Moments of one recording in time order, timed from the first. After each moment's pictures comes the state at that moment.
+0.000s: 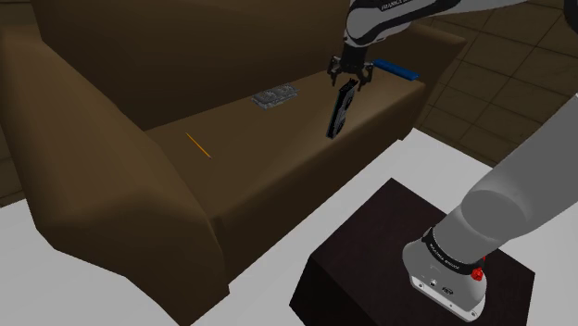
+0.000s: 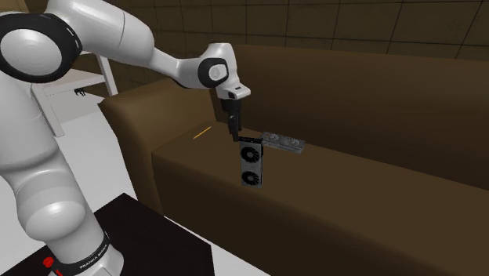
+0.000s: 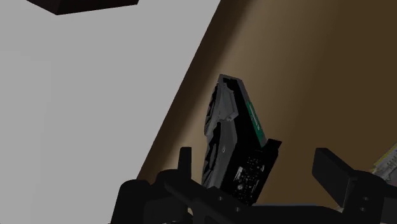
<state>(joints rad) -0.25 0.01 -0.02 -2.06 -0.19 2.13 0.94</state>
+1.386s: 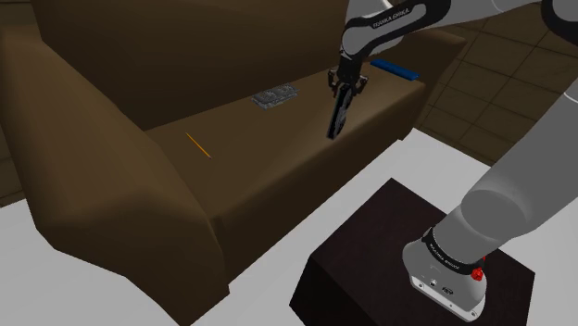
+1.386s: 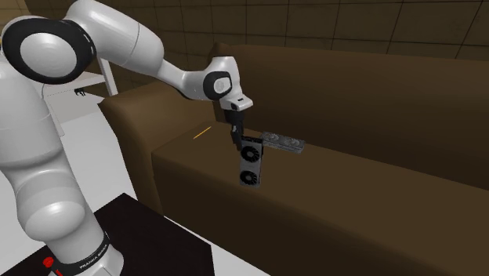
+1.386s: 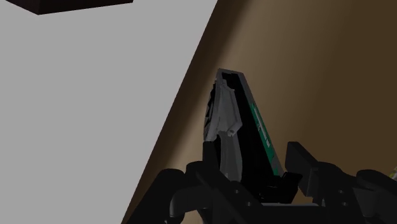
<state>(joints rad) -0.25 0.07 -0.03 -2.09 -0.21 2.23 0.98</state>
